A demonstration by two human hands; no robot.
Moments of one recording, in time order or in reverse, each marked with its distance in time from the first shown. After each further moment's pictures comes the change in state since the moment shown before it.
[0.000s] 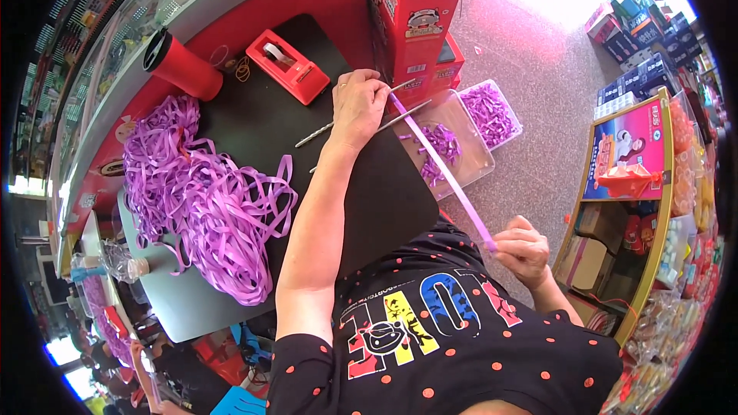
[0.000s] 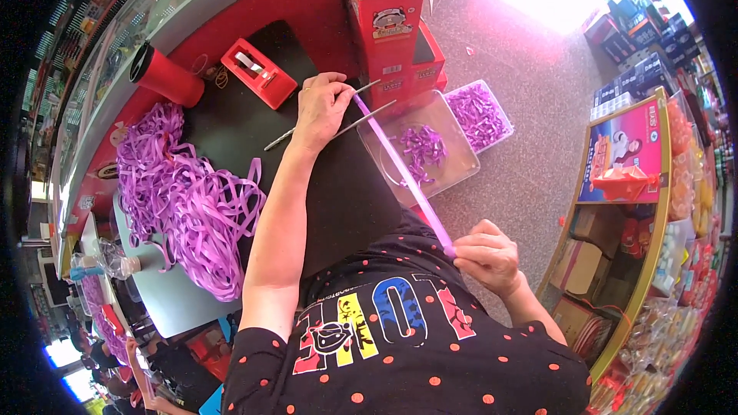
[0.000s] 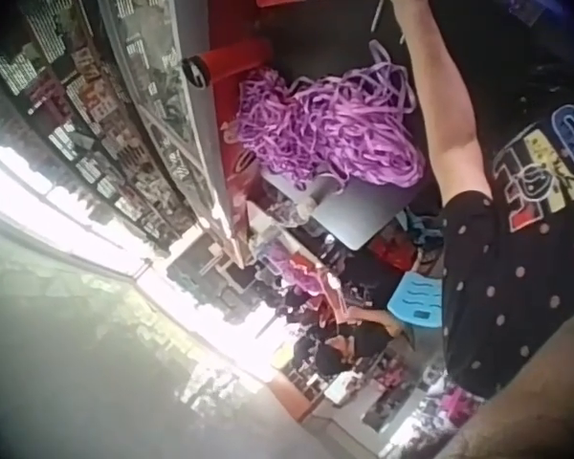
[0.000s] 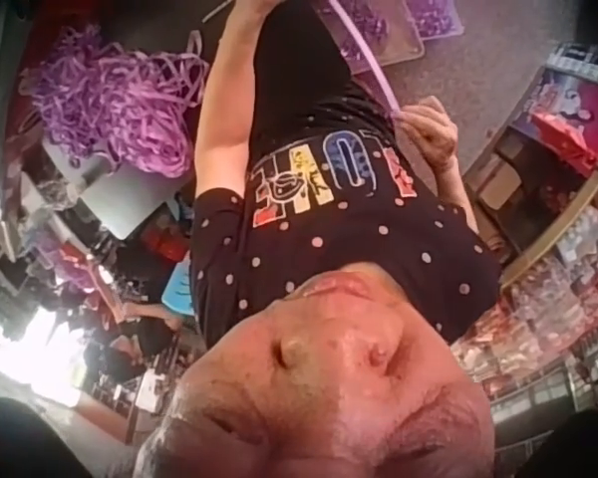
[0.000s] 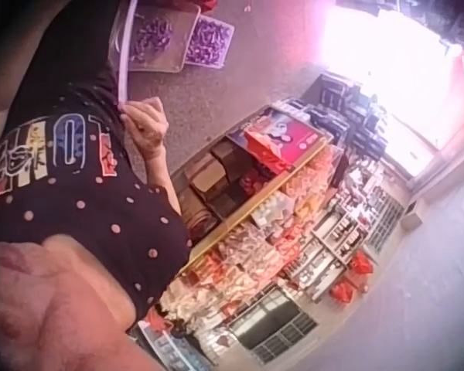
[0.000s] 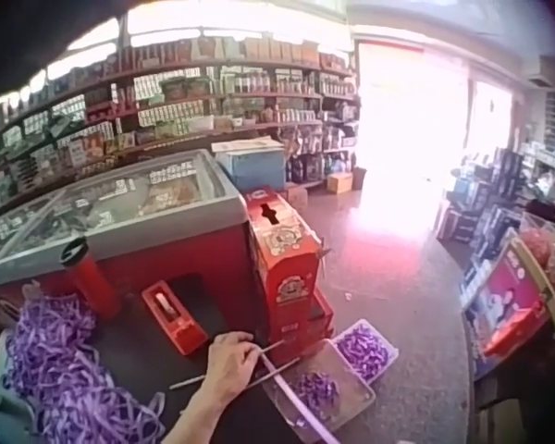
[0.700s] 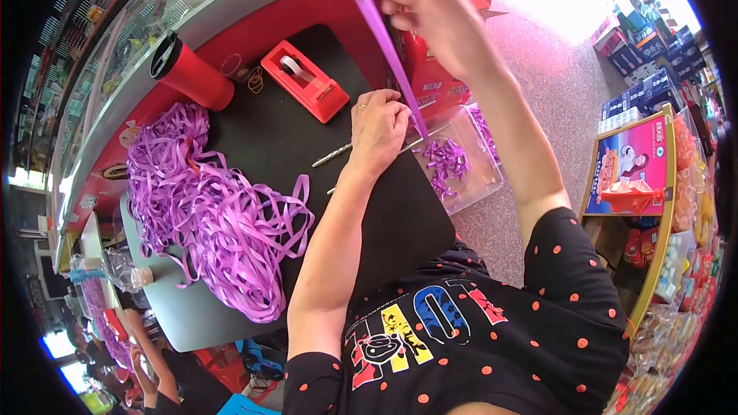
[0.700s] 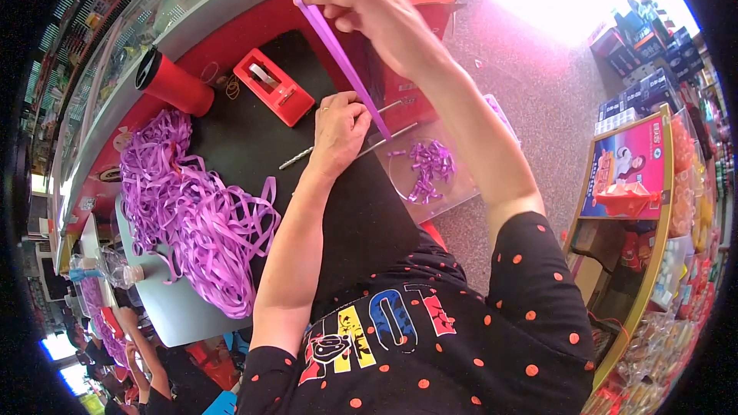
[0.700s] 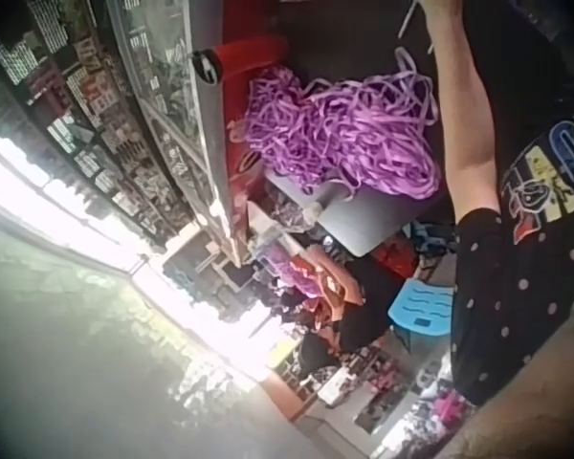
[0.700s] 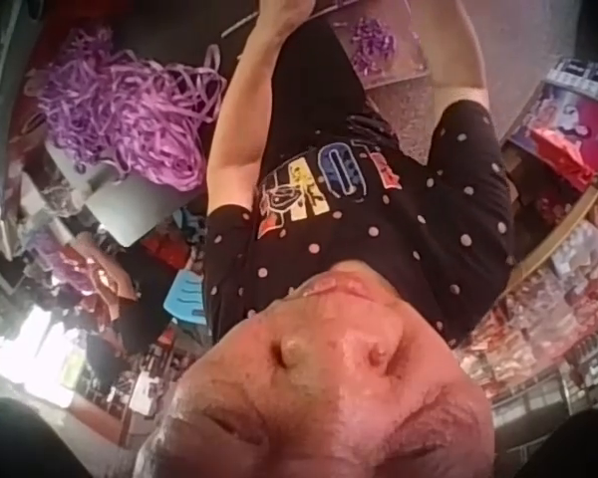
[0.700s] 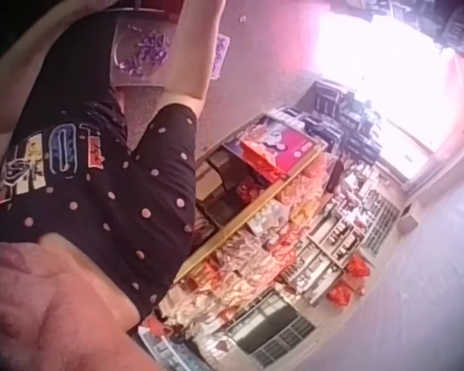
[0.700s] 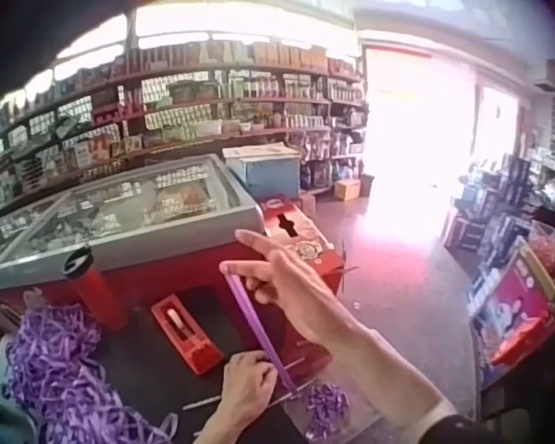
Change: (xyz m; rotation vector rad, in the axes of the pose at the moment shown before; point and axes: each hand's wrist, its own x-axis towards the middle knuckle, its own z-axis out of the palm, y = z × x) left_hand 0.001 0.006 -0.002 -0.058 0.053 0.007; right_hand 0.350 0.024 0.042 0.650 -0.113 -0.153
